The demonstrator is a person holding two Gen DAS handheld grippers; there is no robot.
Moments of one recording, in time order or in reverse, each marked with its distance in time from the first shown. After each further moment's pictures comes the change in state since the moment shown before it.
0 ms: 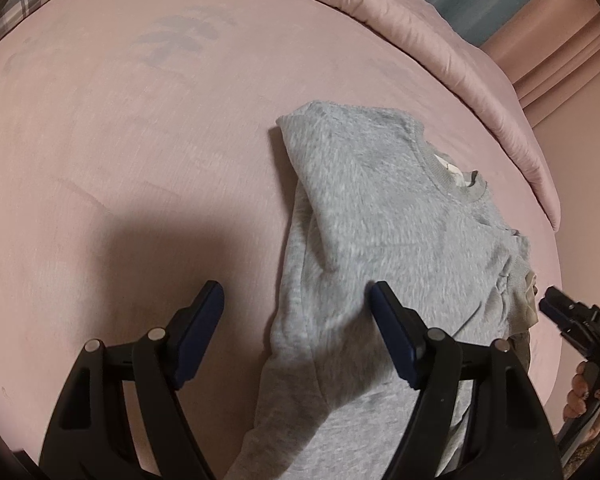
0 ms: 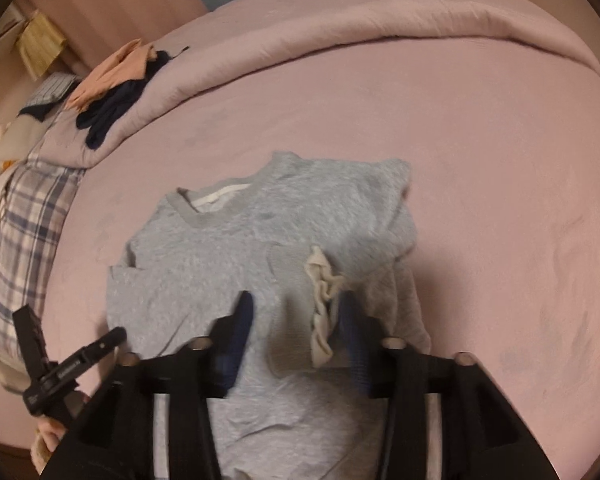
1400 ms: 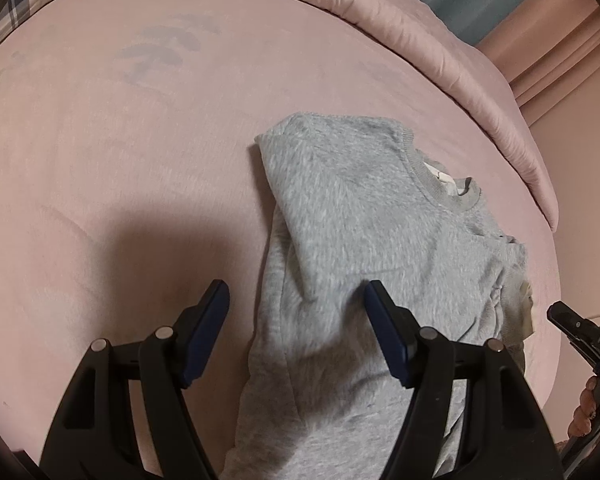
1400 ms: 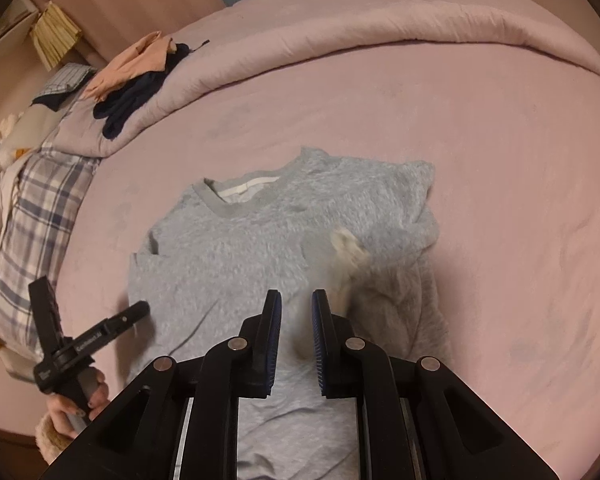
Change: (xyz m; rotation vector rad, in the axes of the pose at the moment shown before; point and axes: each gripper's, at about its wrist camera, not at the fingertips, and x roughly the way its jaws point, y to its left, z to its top) left arm 0.005 -0.011 0.014 0.014 0.000 -0.007; right arm -0.017 0.025 -0.001 -0.049 0.013 0.030
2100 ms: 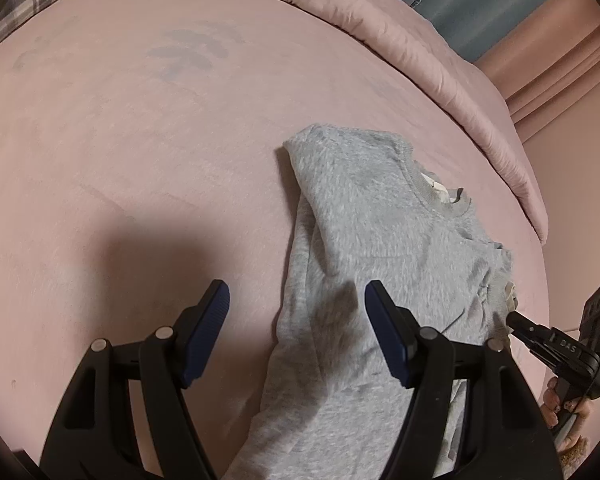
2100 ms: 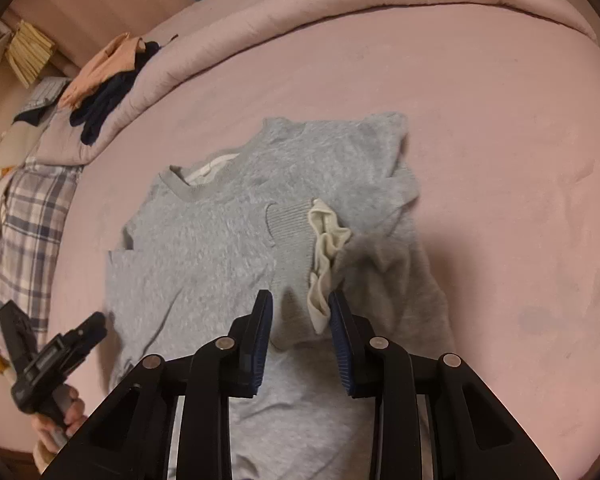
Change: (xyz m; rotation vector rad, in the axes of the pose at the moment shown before) left arm -0.029 0.019 -0.012 -0.046 -0.033 -0.029; right arm 0.026 -0.026 -0.017 0.096 0.054 -0.014
